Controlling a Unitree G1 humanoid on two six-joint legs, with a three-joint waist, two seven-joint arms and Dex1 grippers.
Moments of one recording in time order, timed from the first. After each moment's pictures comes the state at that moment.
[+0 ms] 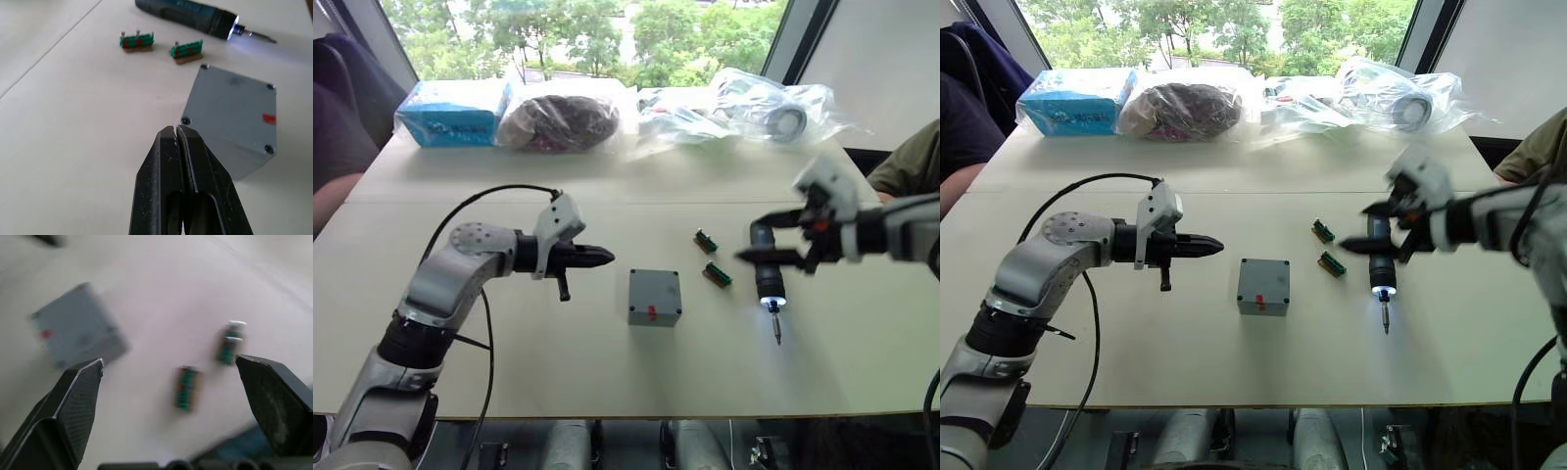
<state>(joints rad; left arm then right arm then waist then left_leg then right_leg) -0.56 0.66 -0.19 -0.16 -0.39 0.67 -1.03 -0.48 -1.08 -0.04 -0.45 0.71 1.10 0.98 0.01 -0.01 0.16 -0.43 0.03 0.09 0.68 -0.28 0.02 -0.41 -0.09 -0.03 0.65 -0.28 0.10</state>
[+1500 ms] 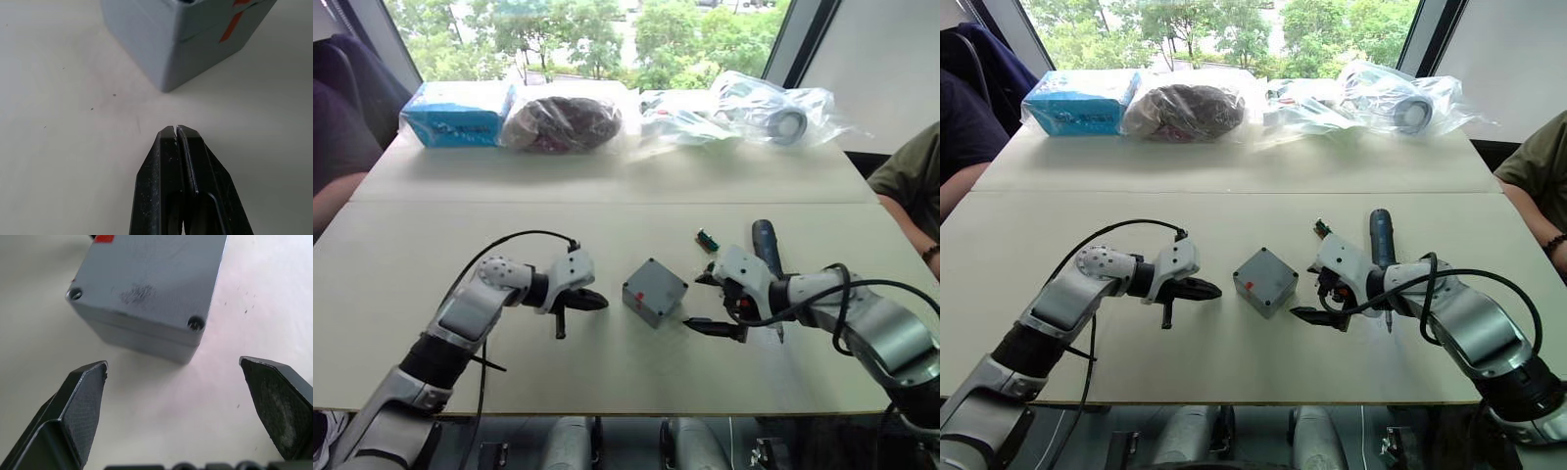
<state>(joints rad) -0.48 0.63 -0.33 -0.08 -0.19 0.51 -1.16 -0.35 -0.88 0.23 -0.44 0.39 0.81 0.83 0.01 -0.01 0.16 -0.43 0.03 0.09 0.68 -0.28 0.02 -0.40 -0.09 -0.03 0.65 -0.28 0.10</state>
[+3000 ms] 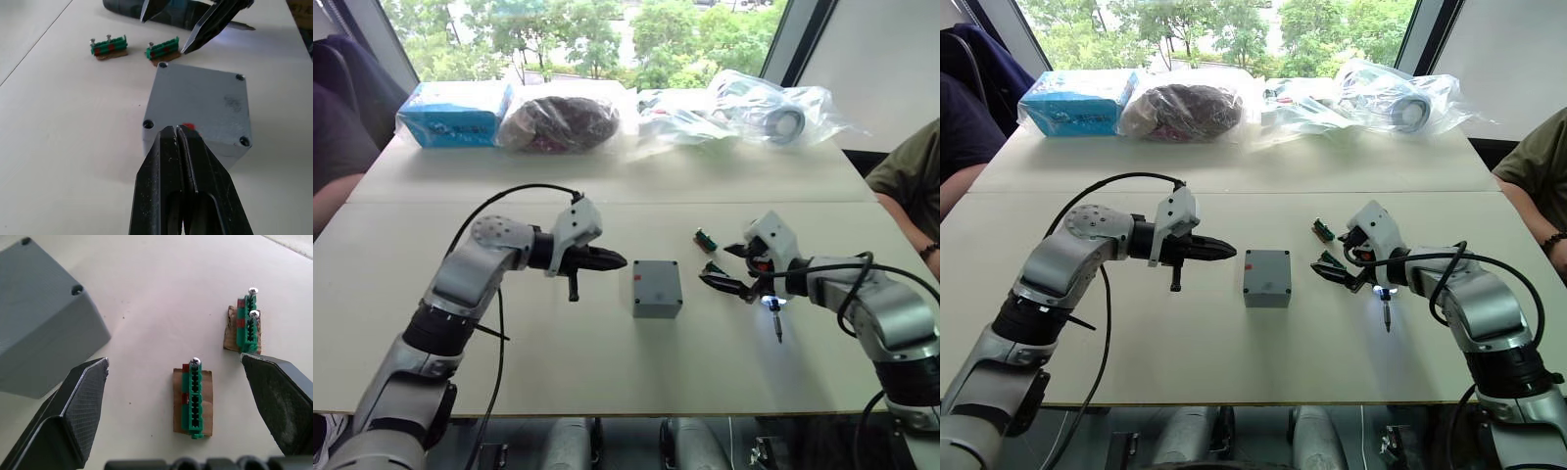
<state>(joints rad) -0.66 0.60 -0.23 -0.12 -0.31 0.61 -1.17 -0.37 -0.76 0.03 -0.20 0.39 0.84 0.73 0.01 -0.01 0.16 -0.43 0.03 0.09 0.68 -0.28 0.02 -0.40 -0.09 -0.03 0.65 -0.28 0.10</state>
